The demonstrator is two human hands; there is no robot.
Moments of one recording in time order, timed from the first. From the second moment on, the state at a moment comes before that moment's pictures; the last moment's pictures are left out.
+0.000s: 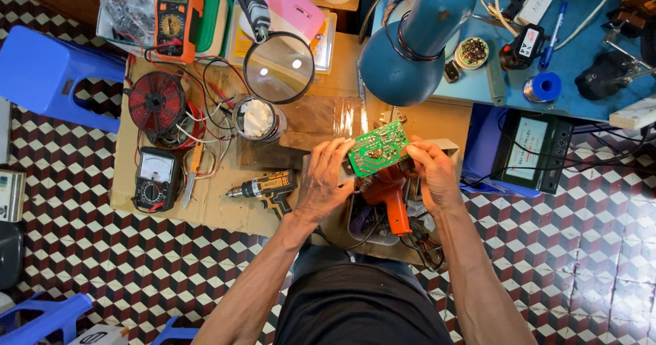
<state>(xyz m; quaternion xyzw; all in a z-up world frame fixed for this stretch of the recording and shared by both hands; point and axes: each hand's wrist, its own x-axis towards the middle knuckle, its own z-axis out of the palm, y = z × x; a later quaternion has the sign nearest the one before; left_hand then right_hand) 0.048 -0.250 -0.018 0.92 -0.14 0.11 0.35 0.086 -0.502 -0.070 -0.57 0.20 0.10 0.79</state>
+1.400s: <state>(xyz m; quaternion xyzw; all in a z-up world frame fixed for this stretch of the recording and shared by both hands) 0.097 -0.232 -0.045 0.45 0.08 -0.43 0.78 0.110 -0.476 -0.020 -0.56 0.18 -0.03 0.80</state>
